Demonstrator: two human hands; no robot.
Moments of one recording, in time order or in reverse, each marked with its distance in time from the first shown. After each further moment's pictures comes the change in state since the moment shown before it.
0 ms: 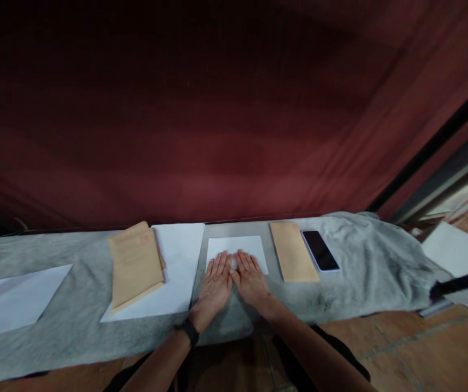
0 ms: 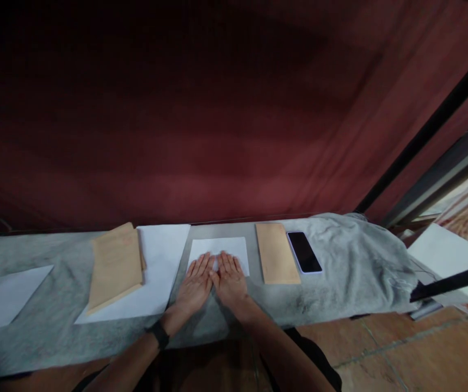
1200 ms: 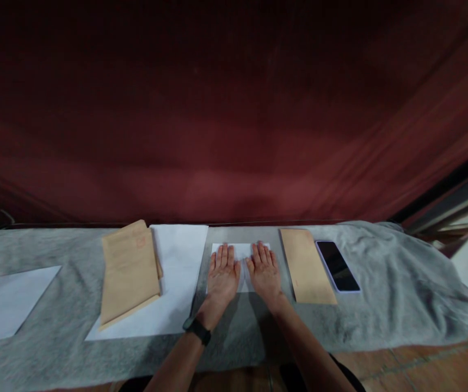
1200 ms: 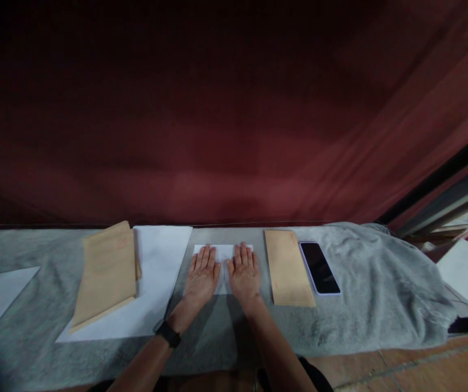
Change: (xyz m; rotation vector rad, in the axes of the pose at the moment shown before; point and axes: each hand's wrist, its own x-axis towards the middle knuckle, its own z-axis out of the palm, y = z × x) left_hand 0.056 0.000 0.008 -0.068 0.004 -0.233; right_hand 0.047 0.035 0.005 -0.125 -0.013 0.215
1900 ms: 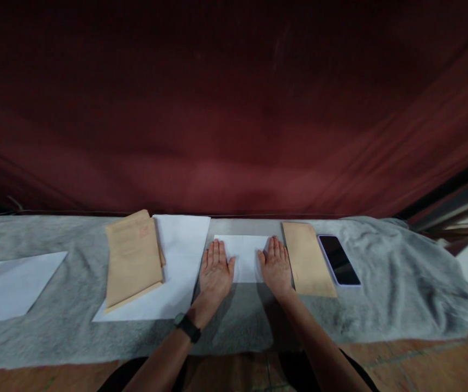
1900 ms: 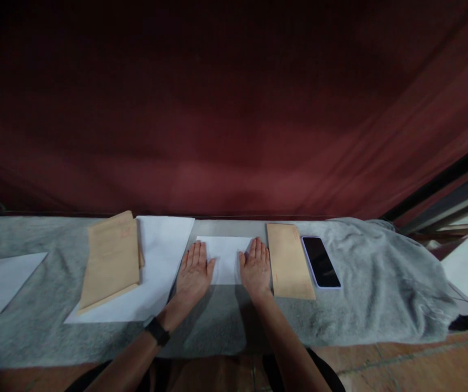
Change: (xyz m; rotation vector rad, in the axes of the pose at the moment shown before) left_hand -0.023 -0.017 0.000 -0.032 0.137 -0.070; right_hand -0.010 0.026 -0.004 -0.018 0.104 0.099
